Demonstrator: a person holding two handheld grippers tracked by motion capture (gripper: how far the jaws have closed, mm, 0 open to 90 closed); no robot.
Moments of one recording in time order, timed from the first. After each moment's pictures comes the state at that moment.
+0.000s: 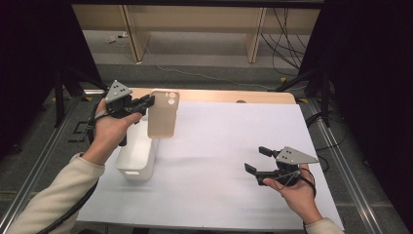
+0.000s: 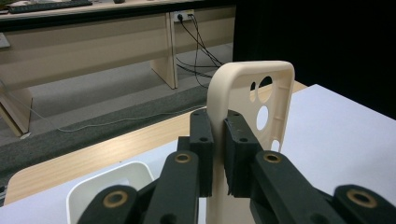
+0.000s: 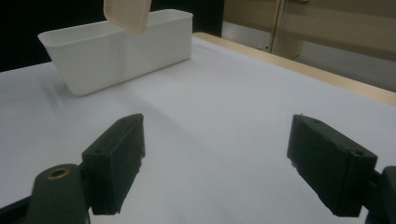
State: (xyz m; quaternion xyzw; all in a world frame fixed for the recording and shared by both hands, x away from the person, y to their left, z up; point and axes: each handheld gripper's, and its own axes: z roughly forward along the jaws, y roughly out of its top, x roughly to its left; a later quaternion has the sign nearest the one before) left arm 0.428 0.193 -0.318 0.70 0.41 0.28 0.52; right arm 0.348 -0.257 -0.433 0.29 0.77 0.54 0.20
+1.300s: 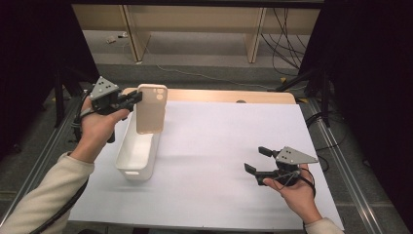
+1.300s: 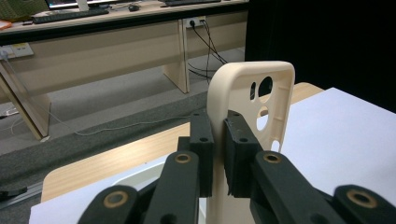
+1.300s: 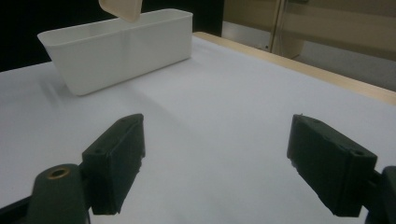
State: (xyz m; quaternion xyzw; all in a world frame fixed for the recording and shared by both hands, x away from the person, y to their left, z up) left arm 0.429 0.221 -0.310 0.69 0.41 0.30 0.52; right arm 0.349 -0.257 -0.434 0.29 0.77 0.54 0.20
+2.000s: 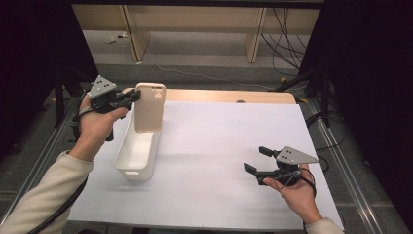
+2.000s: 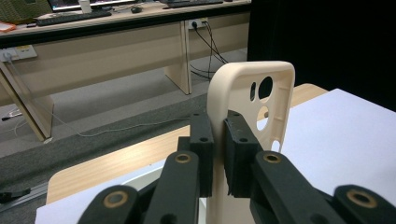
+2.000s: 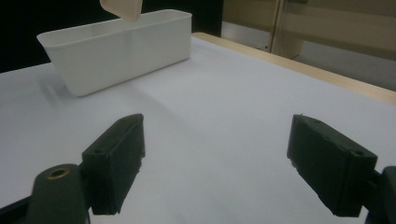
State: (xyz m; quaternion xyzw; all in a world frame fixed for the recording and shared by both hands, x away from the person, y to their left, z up) left arm 0.434 0.225 -0.311 0.69 0.41 0.30 0.51; right arm 0.349 -0.257 -0.433 0.30 0.76 0.54 0.20
